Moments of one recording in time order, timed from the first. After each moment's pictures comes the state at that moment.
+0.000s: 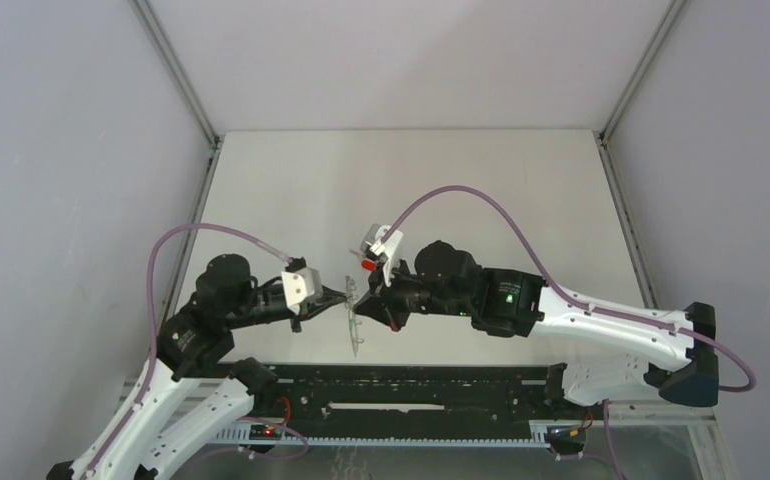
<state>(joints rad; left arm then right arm) -0.59 0.53 0.81 -0.61 0.63 0.36 1.27 1.23 1.20 -0.31 -0.06 0.28</state>
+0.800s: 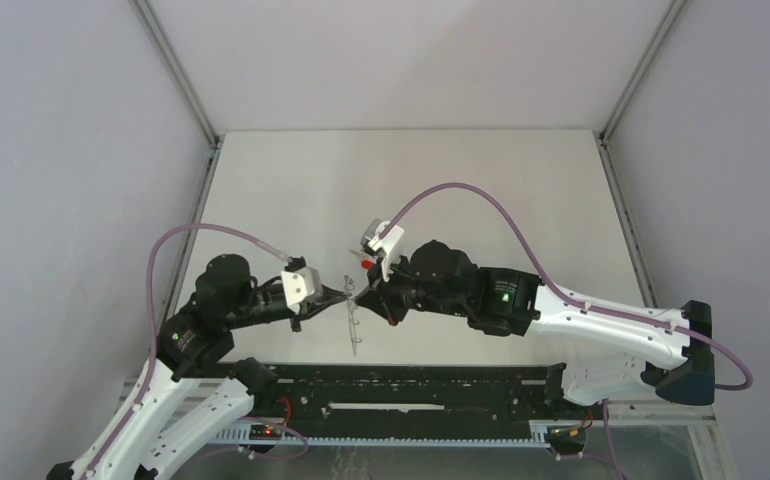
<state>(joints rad) -0.59 0.53 0.81 -0.61 0.62 0.36 1.27 1.26 1.22 -0.33 0.04 0.28</state>
